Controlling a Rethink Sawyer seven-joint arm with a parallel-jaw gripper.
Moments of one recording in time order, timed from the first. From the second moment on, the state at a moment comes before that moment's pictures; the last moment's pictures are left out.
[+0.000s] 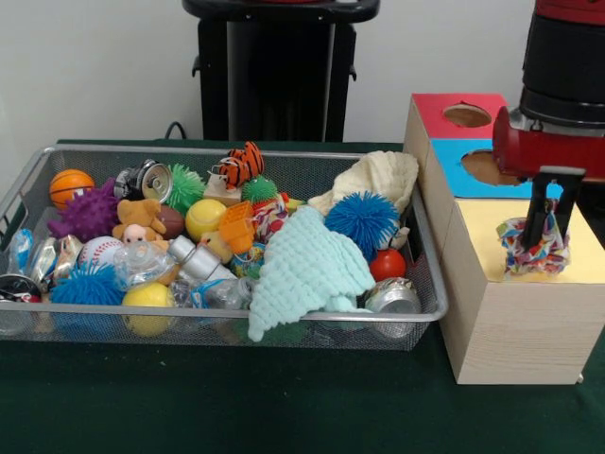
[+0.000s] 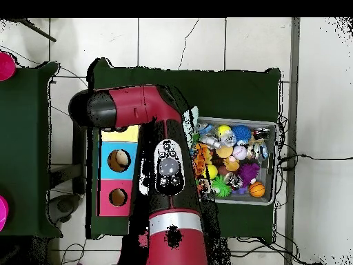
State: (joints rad) arm 0.00 -0.52 0.07 1.18 -0.13 0.75 2.02
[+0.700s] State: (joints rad) arm 0.11 -0.53 -0.03 1.19 -0.12 0.75 2.02
